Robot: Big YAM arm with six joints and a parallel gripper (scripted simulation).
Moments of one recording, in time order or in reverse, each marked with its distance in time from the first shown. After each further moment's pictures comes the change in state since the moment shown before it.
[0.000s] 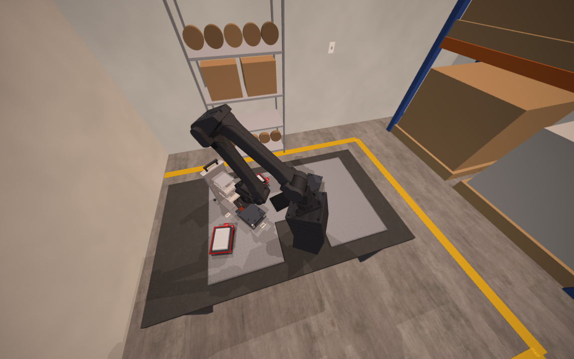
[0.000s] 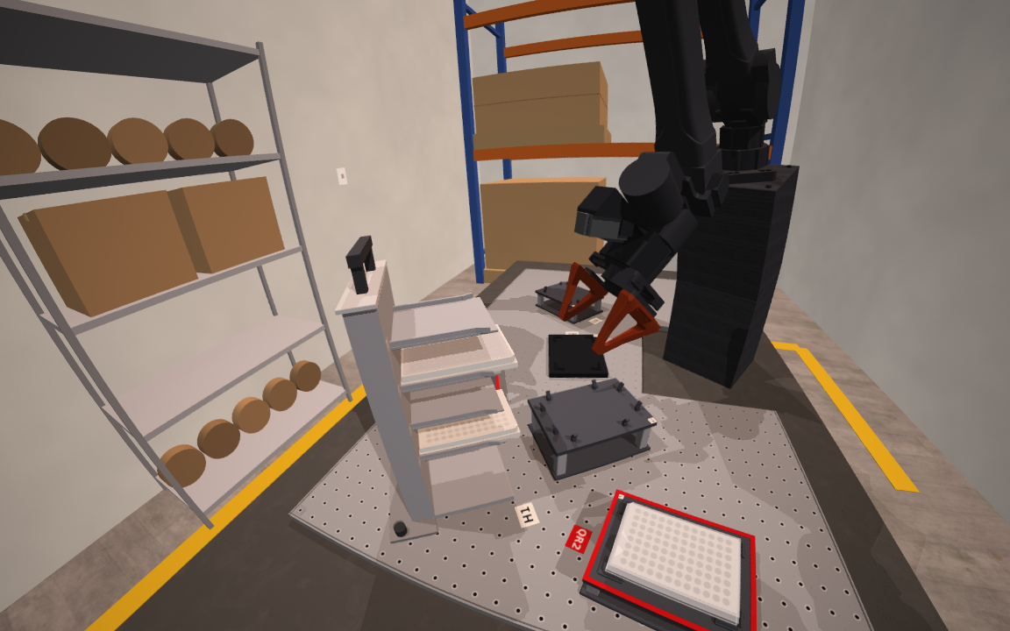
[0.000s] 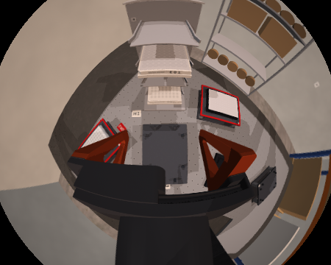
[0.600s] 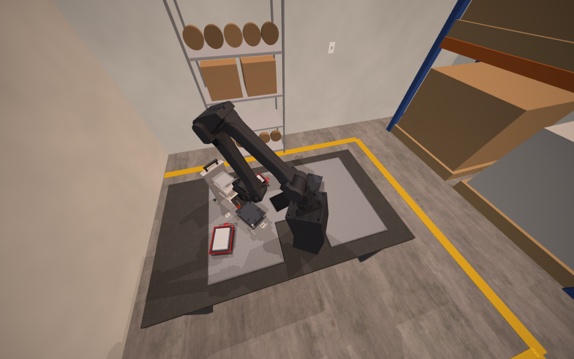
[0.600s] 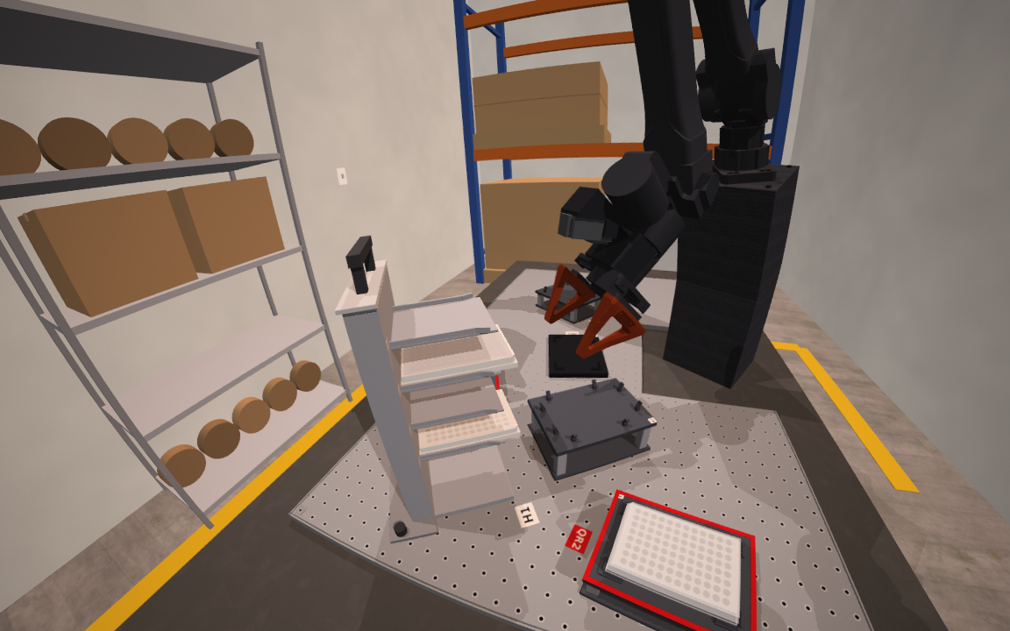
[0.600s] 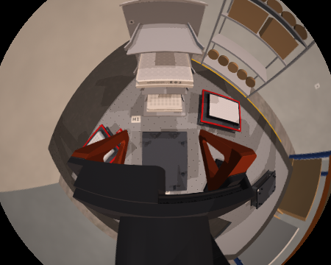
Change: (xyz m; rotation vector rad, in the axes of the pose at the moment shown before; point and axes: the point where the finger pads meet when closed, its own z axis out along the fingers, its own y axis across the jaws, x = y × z) arm -0.015 0.000 0.015 0.001 0.002 -0.001
